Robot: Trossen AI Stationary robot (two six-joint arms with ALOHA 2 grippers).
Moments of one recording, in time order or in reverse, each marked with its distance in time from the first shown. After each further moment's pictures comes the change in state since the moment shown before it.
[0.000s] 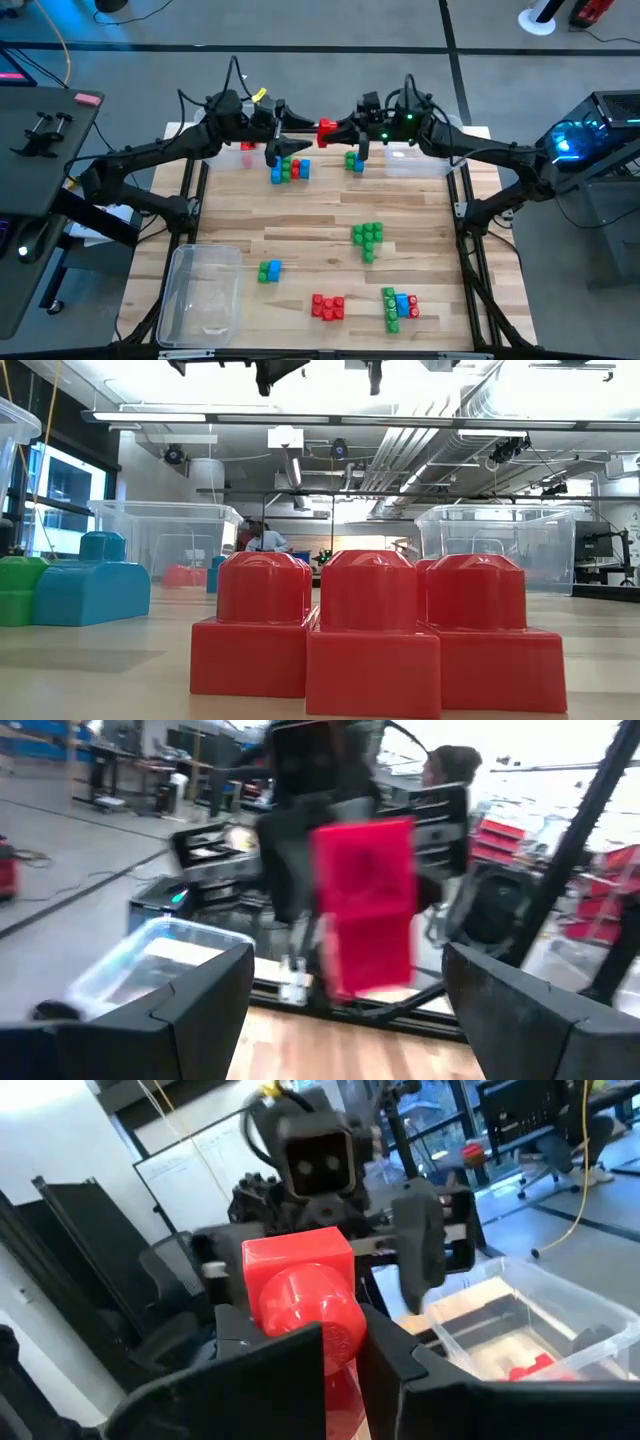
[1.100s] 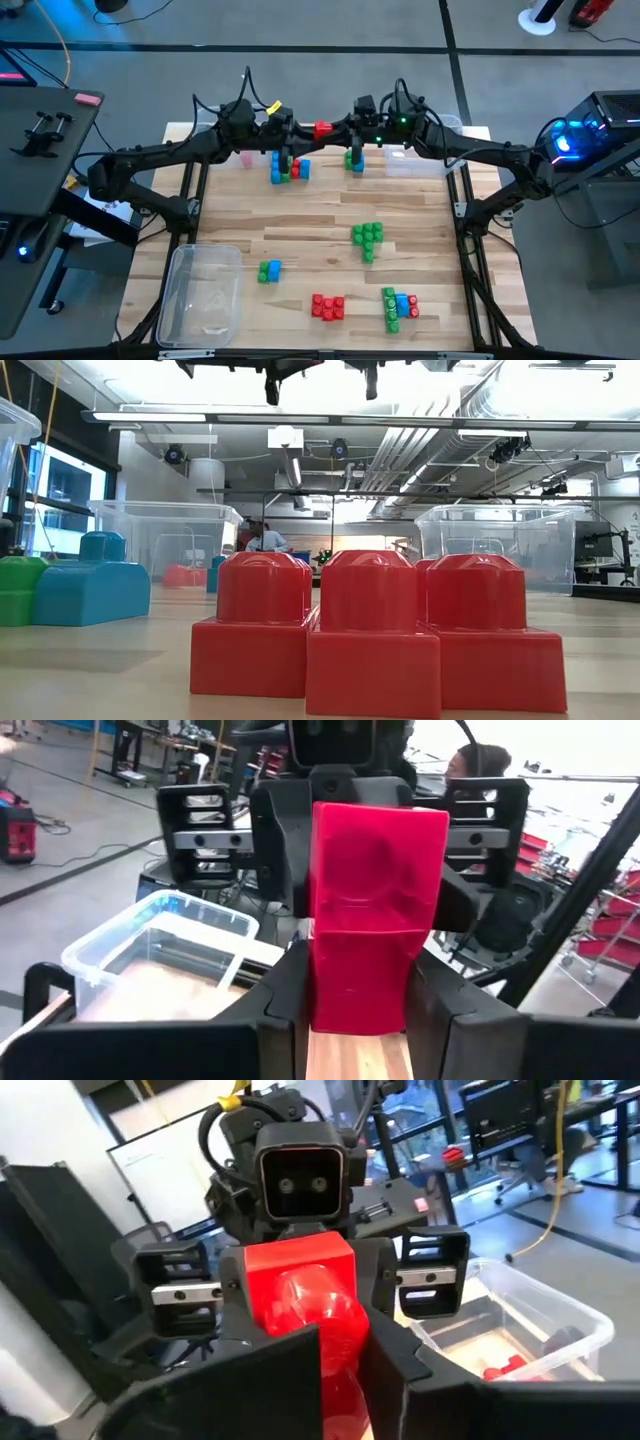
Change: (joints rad) left arm -0.055 0.057 0.000 0.016 -0.129 -0.061; right arm 0.034 0.027 0.000 0.005 0.070 -0.063
